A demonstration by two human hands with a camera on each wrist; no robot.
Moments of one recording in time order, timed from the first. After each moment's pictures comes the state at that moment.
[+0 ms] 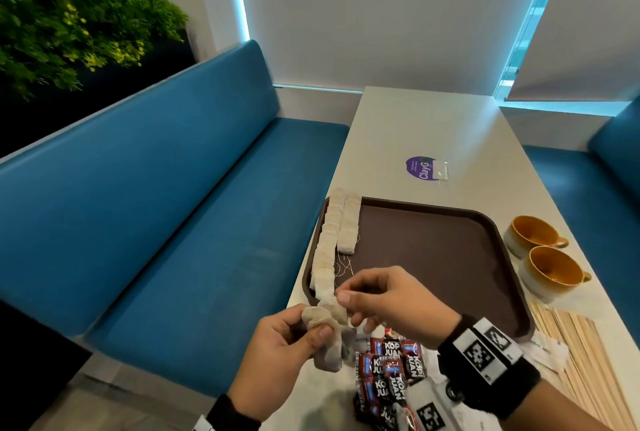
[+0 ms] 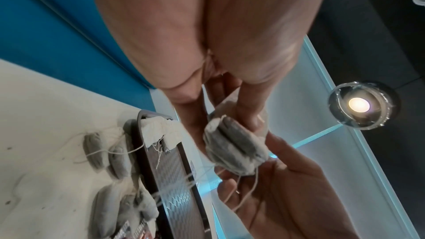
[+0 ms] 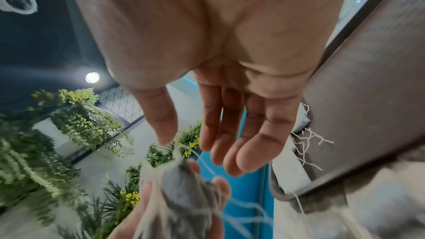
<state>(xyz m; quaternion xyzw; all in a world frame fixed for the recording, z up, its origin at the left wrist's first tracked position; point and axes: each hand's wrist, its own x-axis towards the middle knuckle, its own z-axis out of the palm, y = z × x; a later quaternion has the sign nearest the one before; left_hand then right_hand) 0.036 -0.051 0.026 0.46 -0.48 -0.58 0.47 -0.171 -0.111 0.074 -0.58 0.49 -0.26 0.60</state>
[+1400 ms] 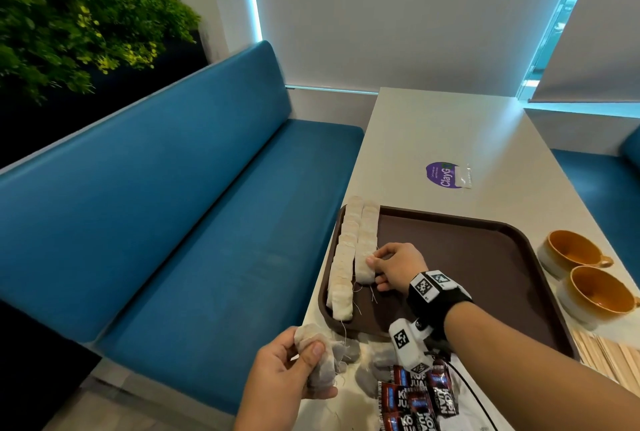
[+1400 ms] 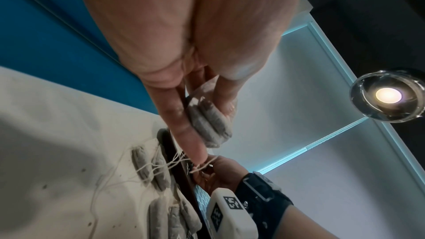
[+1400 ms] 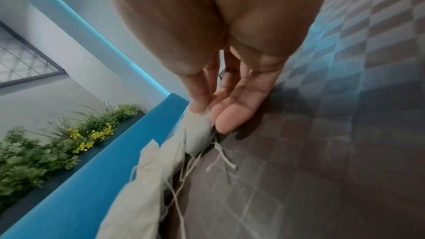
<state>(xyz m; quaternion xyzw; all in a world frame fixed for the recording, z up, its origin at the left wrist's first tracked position) 0.051 -0.061 0.016 0.58 -0.34 -0.59 0.45 -0.165 -0.252 -0.017 -0.47 0.68 -0.28 0.49</state>
